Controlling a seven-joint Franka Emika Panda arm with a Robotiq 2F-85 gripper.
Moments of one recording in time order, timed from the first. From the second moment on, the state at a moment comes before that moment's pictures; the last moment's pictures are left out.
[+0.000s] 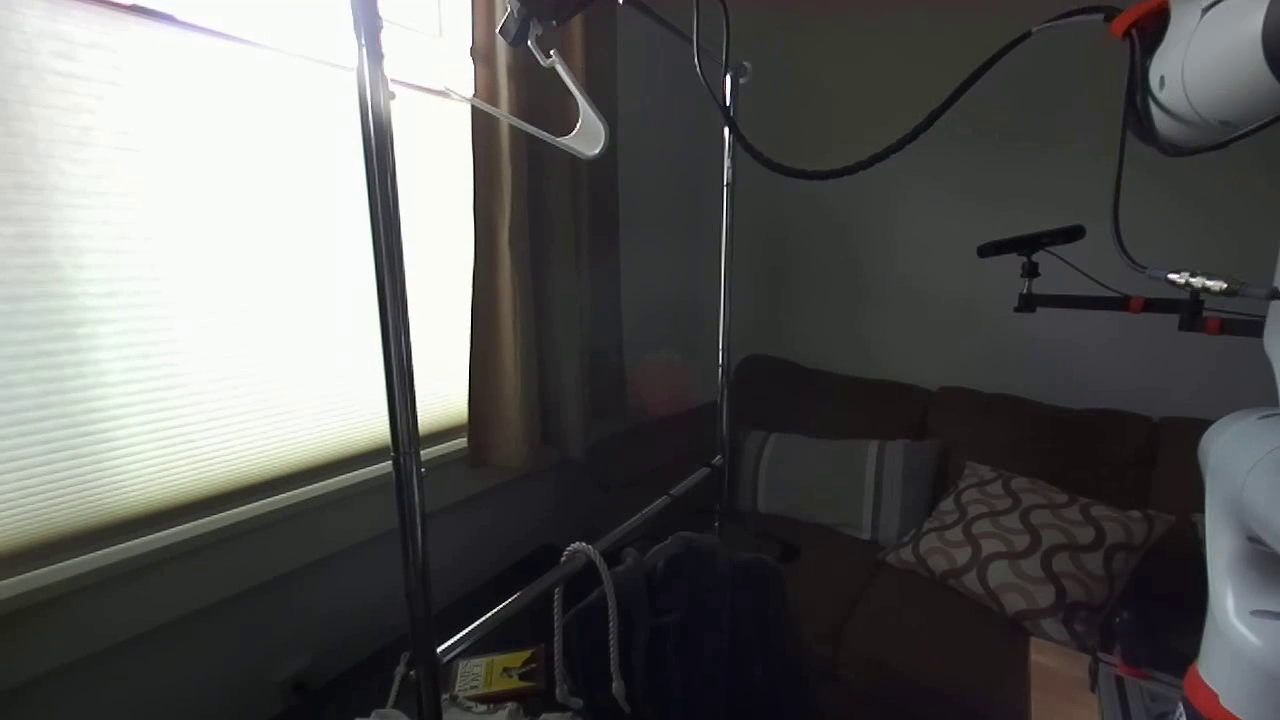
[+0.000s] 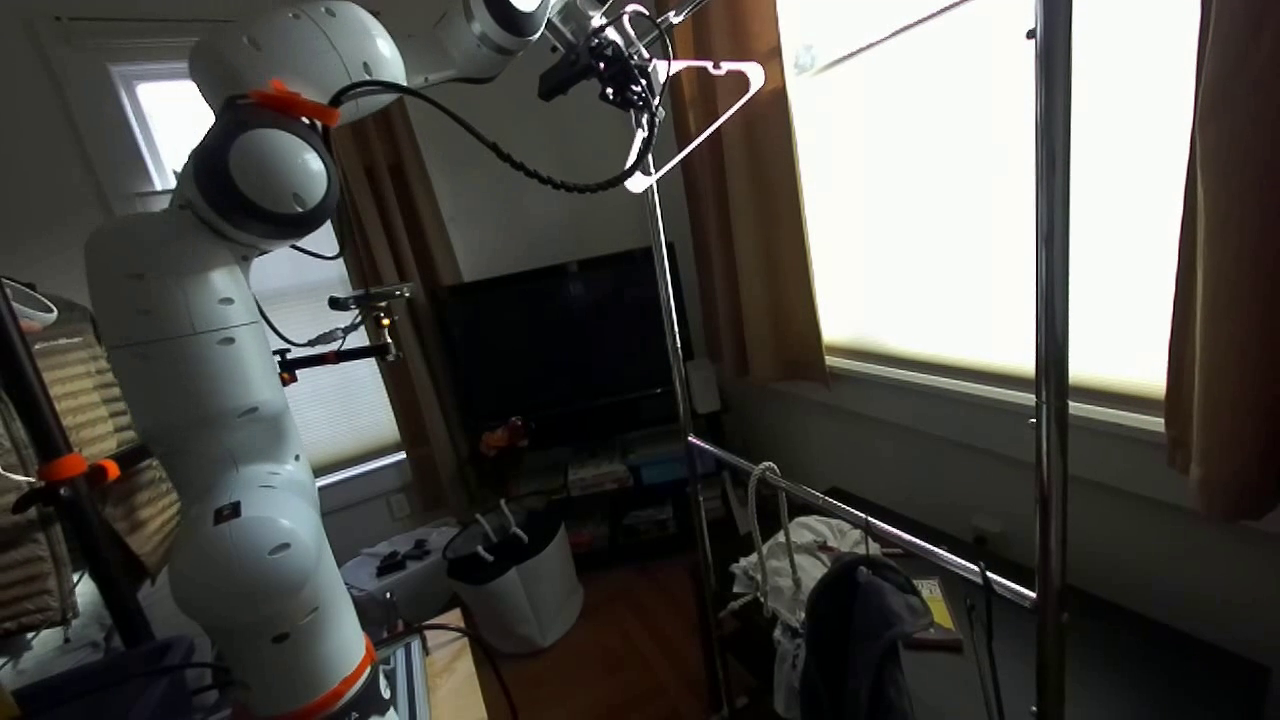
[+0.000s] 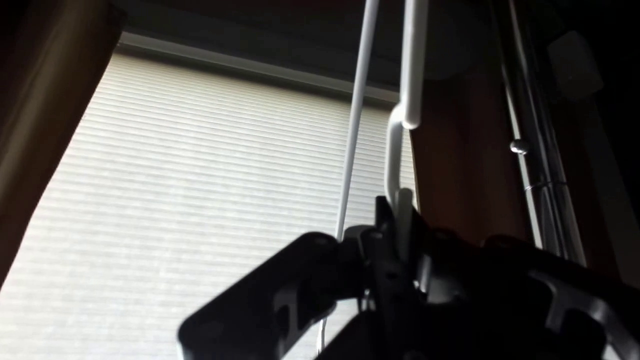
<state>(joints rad) 0.13 0.02 0.22 -1.19 -0.12 2.02 0.08</state>
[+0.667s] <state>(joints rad) 0.21 0.27 0.19 -0.84 -0.18 1.87 0.16</state>
